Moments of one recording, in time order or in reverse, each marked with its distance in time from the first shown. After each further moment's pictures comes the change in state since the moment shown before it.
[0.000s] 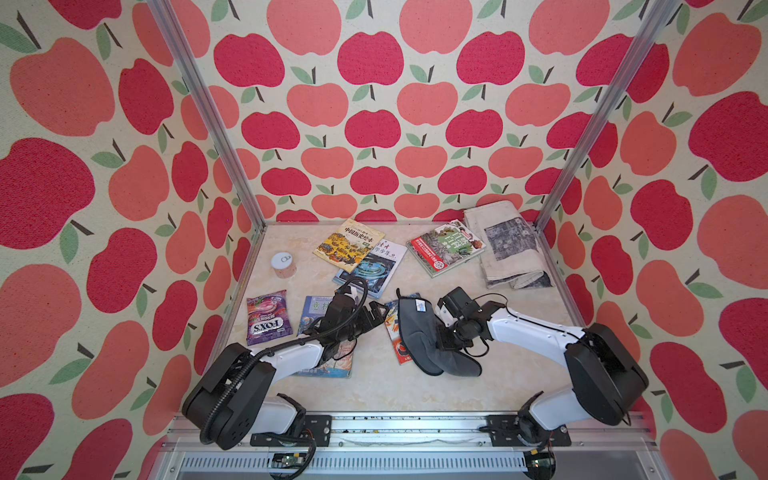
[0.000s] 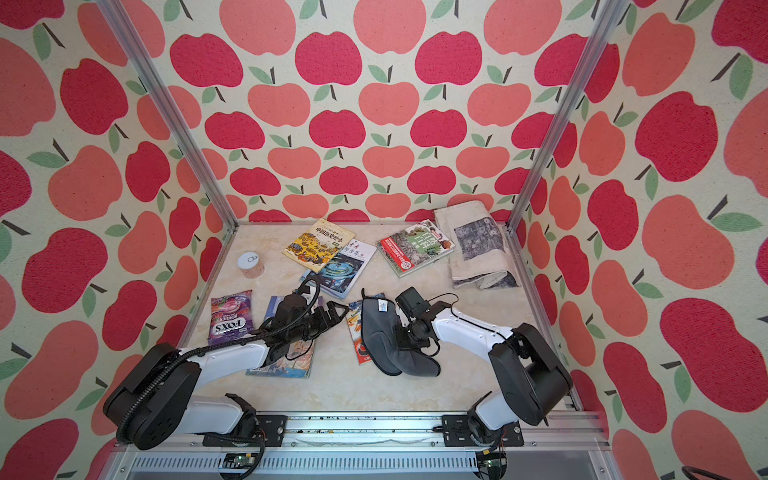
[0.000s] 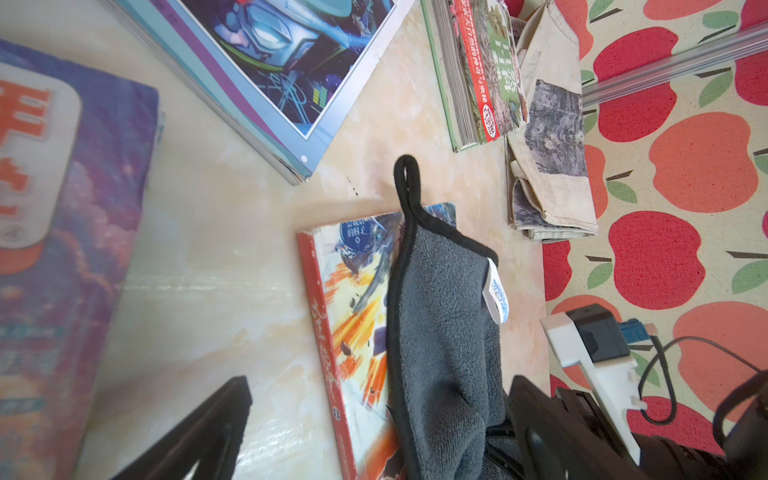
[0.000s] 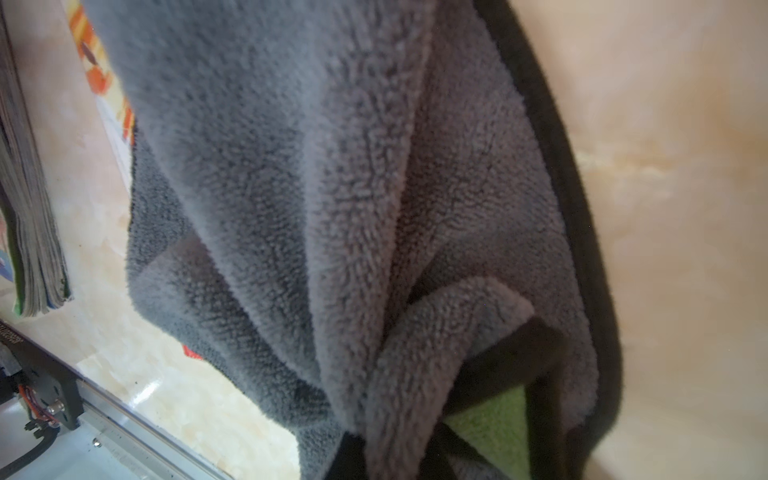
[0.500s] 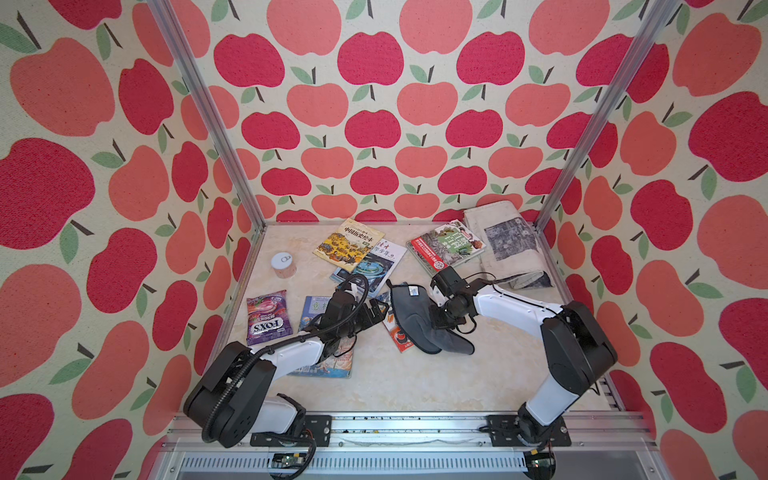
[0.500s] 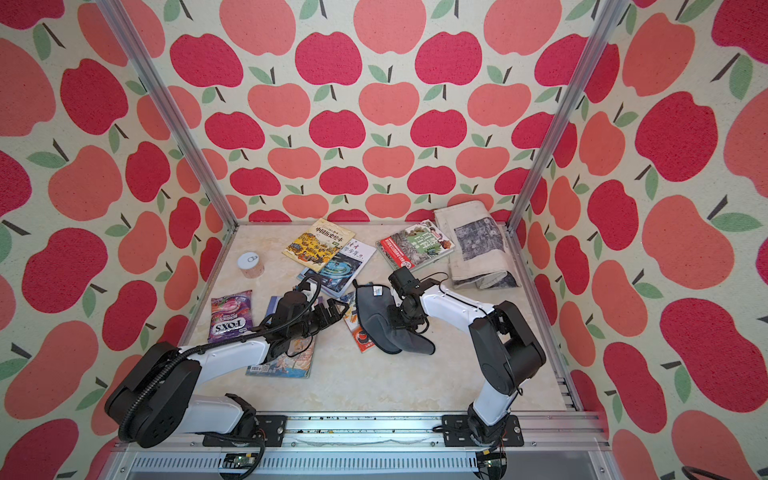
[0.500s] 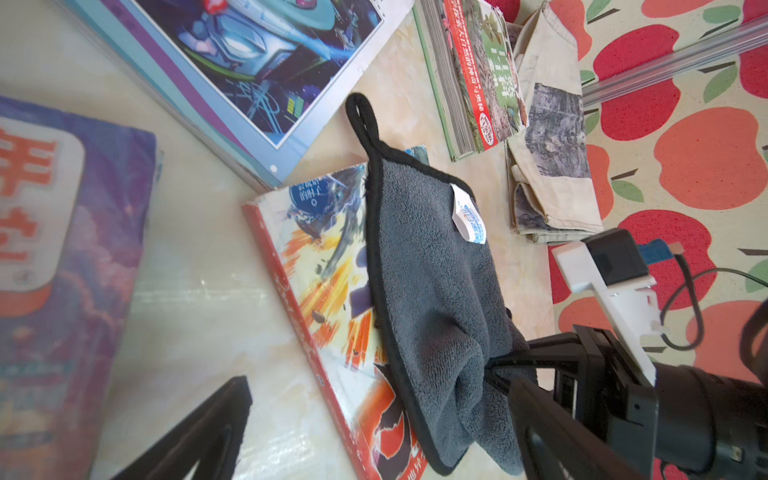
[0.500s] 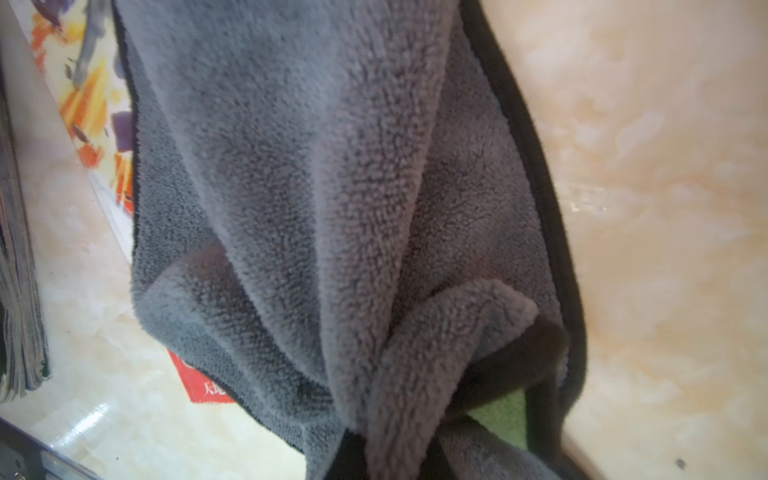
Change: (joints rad) left arm 0.036 0.057 0.062 -0.020 -0.003 0.055; right arm -0.044 0.155 0.234 -0.098 0.081 -0.104
